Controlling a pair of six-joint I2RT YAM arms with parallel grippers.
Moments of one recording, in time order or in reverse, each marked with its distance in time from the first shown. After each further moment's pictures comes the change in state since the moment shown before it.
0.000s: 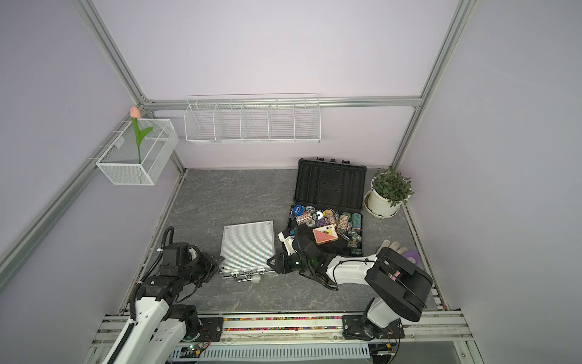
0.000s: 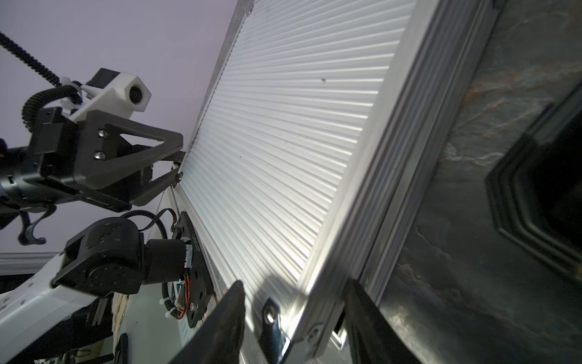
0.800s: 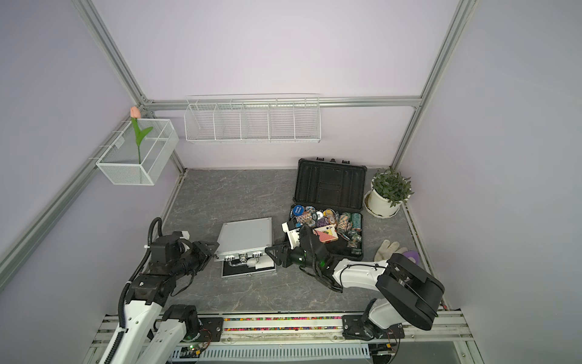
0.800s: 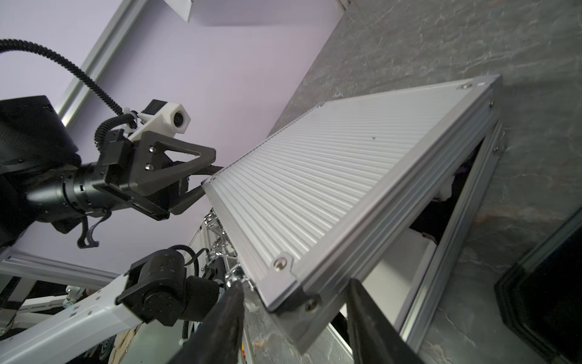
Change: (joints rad) left arm -0.006 -0.024 0.151 0.019 -0.043 0.055; right arm -0.013 -0.100 -0.058 0.252 0.063 -0.044
